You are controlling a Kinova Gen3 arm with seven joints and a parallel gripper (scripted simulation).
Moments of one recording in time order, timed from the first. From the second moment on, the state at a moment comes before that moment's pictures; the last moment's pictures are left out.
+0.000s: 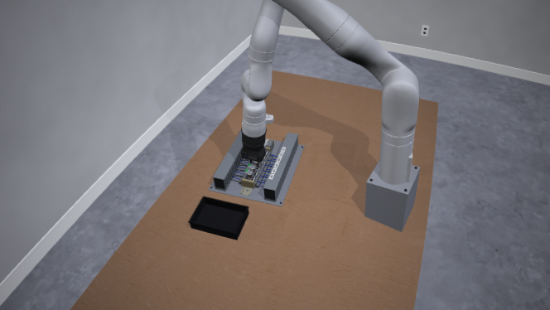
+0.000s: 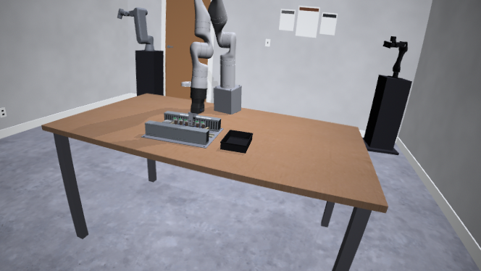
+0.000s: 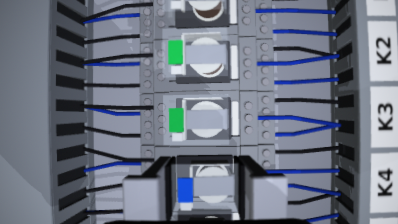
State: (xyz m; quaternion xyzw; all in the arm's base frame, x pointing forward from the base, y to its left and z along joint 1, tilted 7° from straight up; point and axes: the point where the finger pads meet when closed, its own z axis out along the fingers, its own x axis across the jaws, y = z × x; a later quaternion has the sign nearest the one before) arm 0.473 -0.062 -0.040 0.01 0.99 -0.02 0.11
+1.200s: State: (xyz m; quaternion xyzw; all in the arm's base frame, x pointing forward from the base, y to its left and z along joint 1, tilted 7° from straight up) arm 0.474 -0.062 -0.040 0.02 1.00 -0.02 0.08
